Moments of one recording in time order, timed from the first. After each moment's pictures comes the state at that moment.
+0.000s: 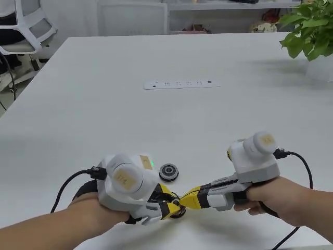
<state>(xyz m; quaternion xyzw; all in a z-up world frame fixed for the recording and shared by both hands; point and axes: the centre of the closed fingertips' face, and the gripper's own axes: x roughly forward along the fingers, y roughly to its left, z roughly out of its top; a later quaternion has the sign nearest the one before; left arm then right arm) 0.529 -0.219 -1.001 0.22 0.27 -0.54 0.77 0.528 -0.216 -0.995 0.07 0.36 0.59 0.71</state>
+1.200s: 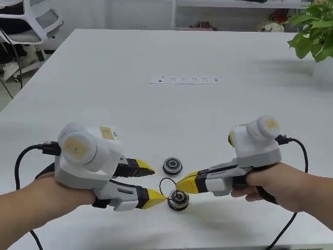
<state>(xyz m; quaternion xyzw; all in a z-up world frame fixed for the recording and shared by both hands) 0.522 -0.167 -0.951 0.16 0.26 -0.52 0.80 0.530 -0.193 -0.966 0.07 0.35 0.62 0.70</state>
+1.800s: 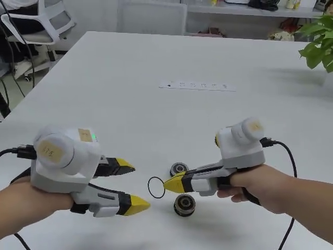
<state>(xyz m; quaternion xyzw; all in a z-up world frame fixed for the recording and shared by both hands) 0.521 -0.129 -0.949 0.15 0.26 -0.48 0.82 0.538 -0.156 -0.971 0.06 0.35 0.62 0.70</state>
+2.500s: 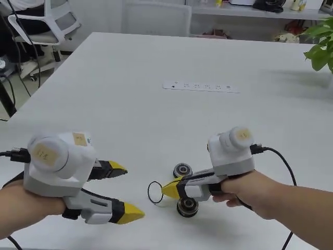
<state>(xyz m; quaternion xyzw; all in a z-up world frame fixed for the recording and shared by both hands) 0.513 -0.116 -0.954 0.15 0.28 -0.47 0.82 0.543 -0.151 -0.995 0.03 0.36 0.60 0.71</state>
